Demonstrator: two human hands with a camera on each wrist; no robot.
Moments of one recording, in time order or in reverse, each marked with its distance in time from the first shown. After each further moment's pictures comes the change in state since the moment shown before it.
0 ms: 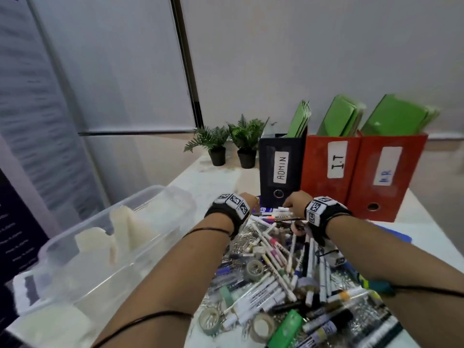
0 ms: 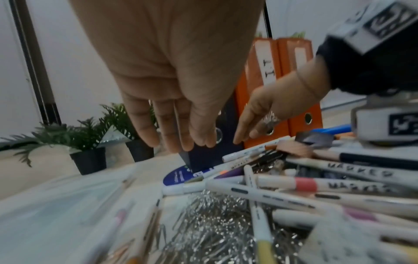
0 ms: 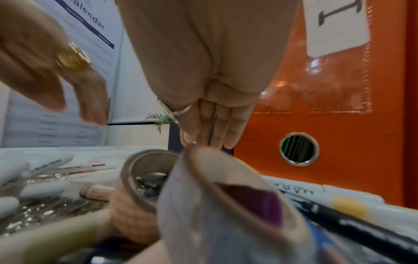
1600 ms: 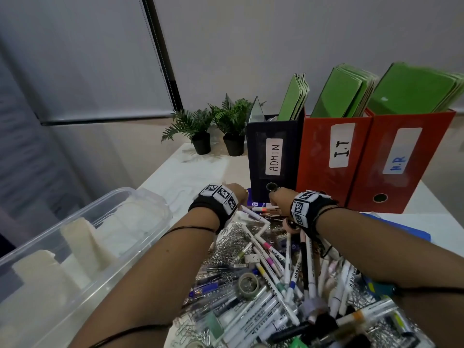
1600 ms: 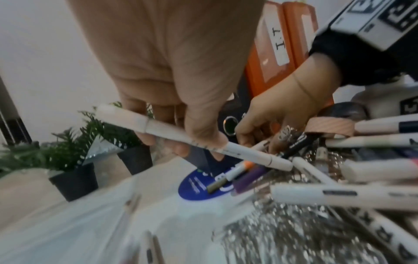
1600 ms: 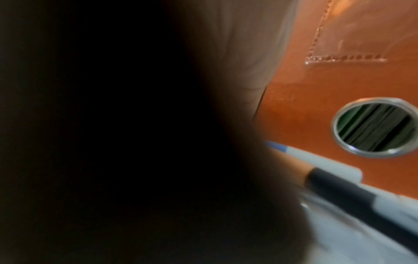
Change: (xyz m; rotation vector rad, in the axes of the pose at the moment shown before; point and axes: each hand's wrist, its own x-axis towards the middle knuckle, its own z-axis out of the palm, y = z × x) left_hand 0.027 -0.002 -0.018 0.258 -0.121 0.159; right_hand 0.059 -0.001 0.024 -0.219 -0.140 -0.073
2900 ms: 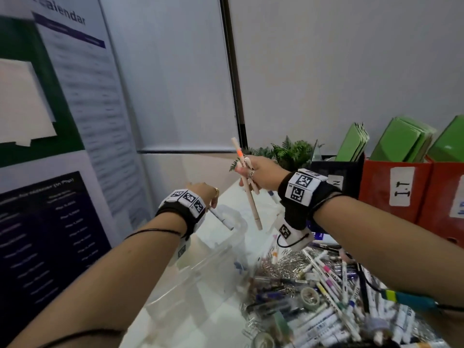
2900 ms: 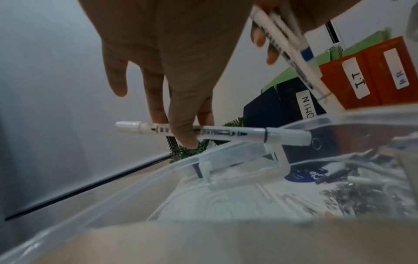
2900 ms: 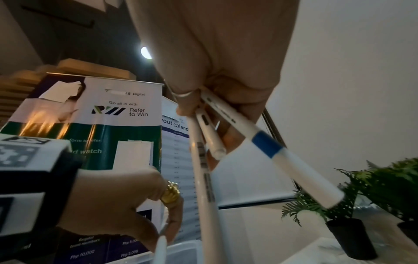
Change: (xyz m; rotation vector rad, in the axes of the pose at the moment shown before) left_hand -0.209 -0.129 0.041 -0.210 0.239 -0.539; right_hand -0.108 -0.163 -0.181 0.992 0.510 -0.533
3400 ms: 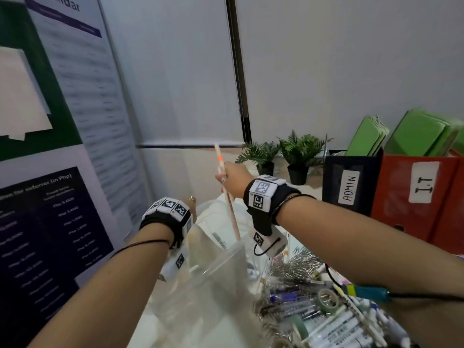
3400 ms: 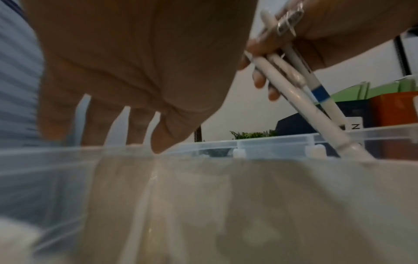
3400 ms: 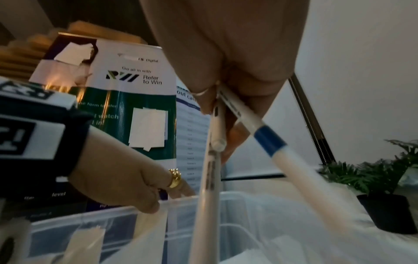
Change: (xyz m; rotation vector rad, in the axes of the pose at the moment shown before) left_hand 0.088 -0.083 0.126 -0.137 -0.122 -0.220; right_hand 0.048 -0.021 0.081 -0.249 0.019 0.088
